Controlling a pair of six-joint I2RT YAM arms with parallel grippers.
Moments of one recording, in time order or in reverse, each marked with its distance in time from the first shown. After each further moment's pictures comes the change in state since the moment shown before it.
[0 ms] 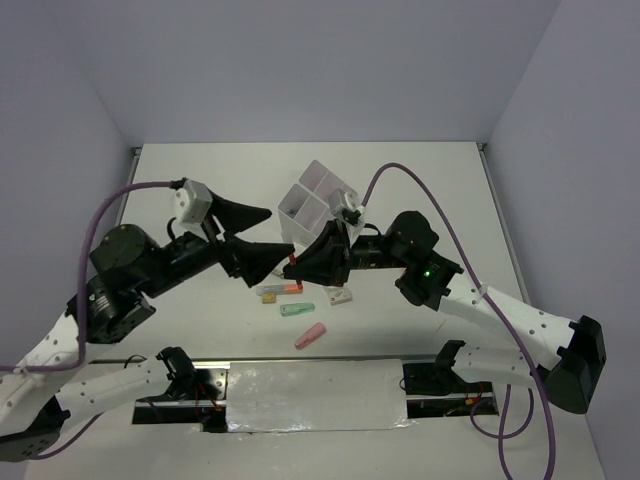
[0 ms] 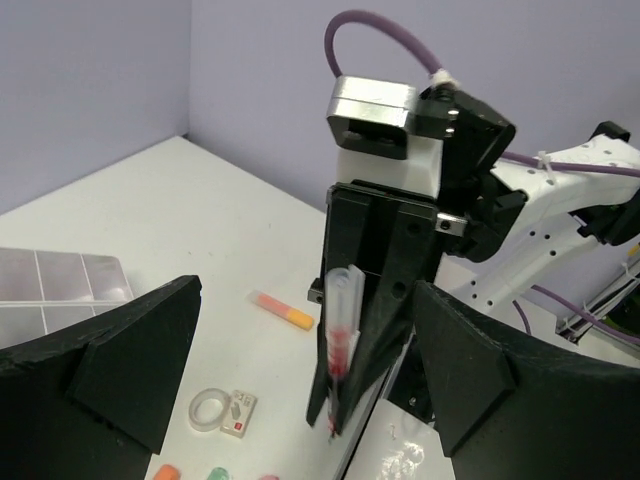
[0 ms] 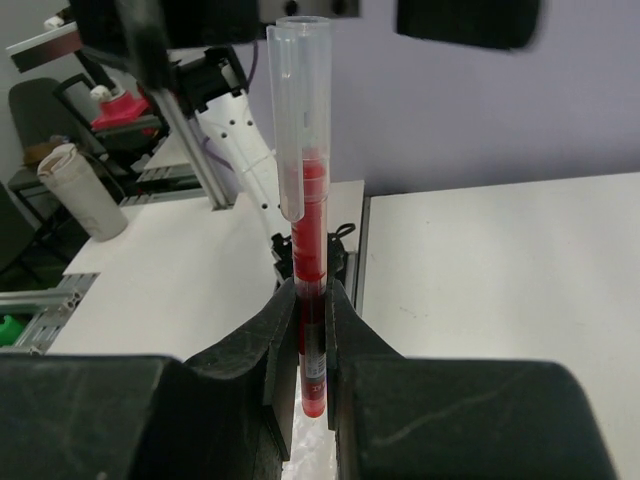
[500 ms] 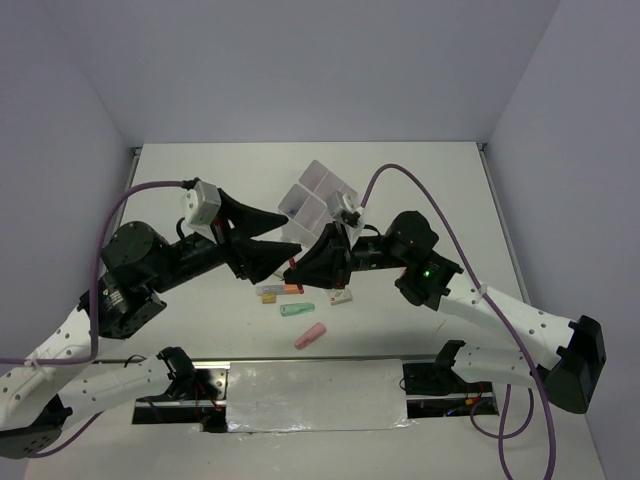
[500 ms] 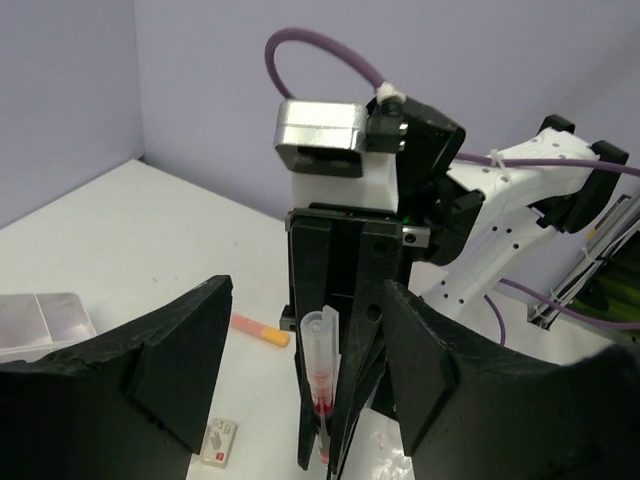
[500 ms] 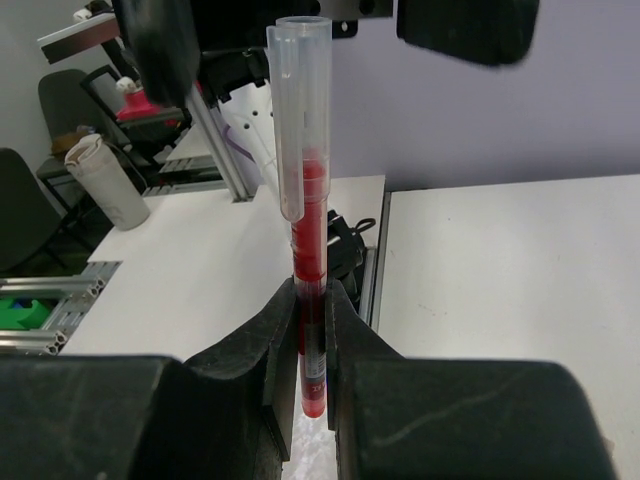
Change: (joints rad) left arm 0.000 0.045 -0.029 0.107 0.106 -0.007; right arm 0.000 0.001 0.000 0.003 -0.057 0.022
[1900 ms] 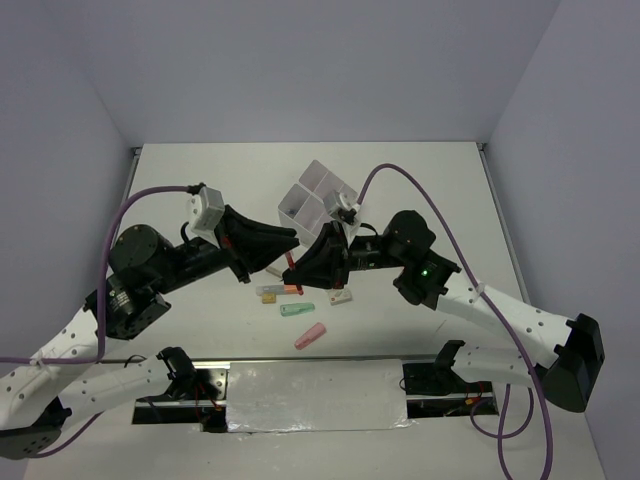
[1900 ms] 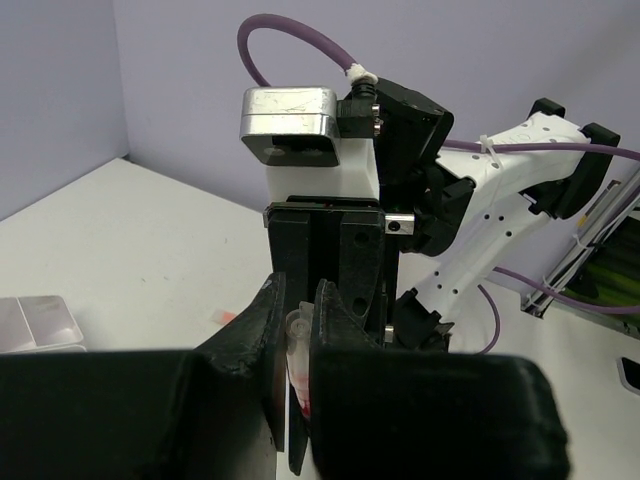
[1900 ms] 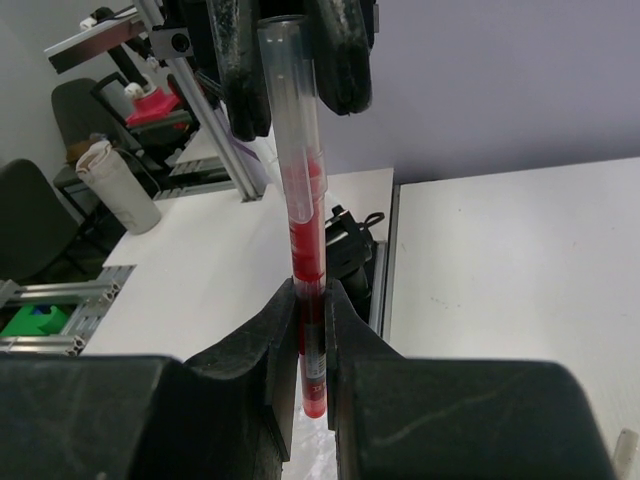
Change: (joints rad) left arm -0.002 -0.011 -0.046 0.051 0.047 0.001; right arm -0.005 0.013 0.001 0.003 0.000 0.038
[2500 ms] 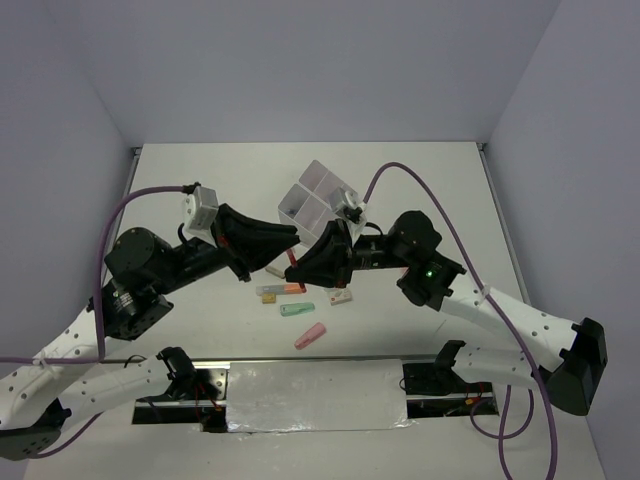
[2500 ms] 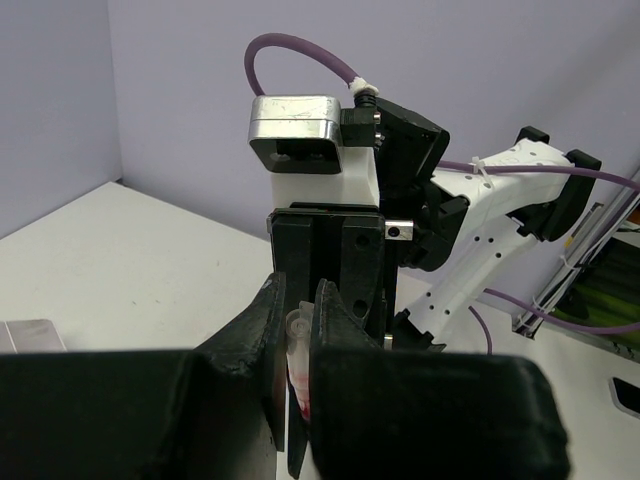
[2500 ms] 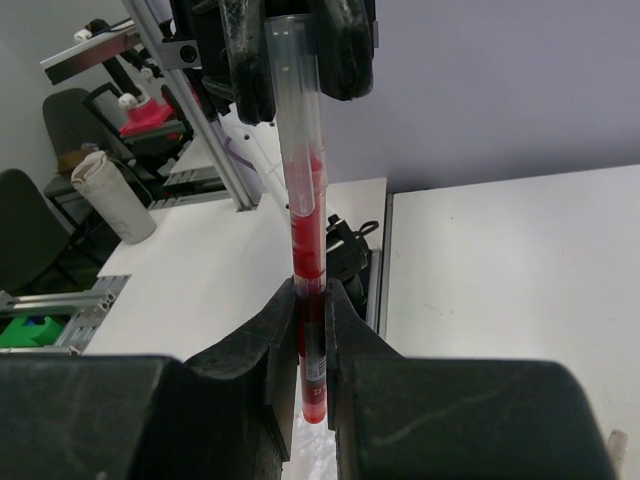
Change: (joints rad) left arm 0.002 -0.004 -0.034 0.088 0.001 -0.029; right arm -0.002 -0.027 0.003 -0.005 0.027 0.019
